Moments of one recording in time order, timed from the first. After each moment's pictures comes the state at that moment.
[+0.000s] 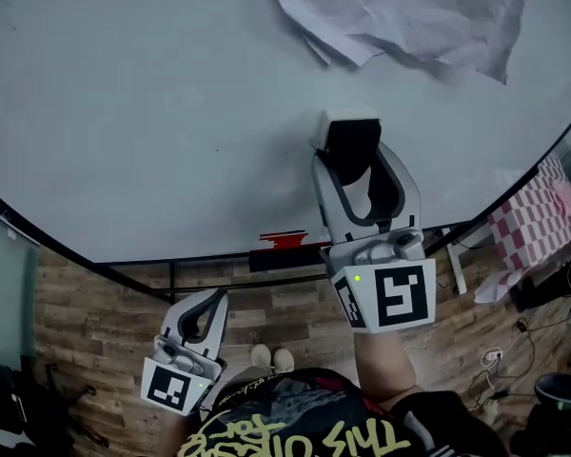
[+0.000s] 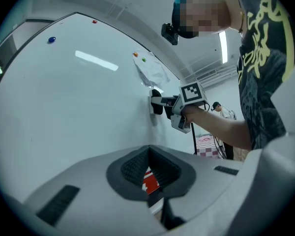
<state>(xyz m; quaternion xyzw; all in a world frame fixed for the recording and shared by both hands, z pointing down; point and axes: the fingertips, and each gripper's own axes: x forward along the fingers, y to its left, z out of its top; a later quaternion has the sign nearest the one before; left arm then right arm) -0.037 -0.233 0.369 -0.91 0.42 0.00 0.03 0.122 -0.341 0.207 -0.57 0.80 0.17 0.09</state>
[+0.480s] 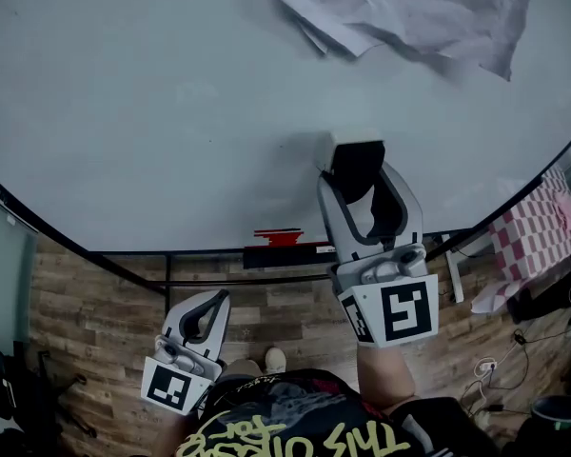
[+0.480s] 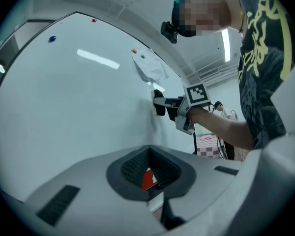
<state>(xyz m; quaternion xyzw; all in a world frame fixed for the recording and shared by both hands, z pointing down) -0.021 -0.226 0.384 -0.90 0.43 0.00 0.02 0.134 -0.327 0.235 -0.54 0.82 0.15 0.08</state>
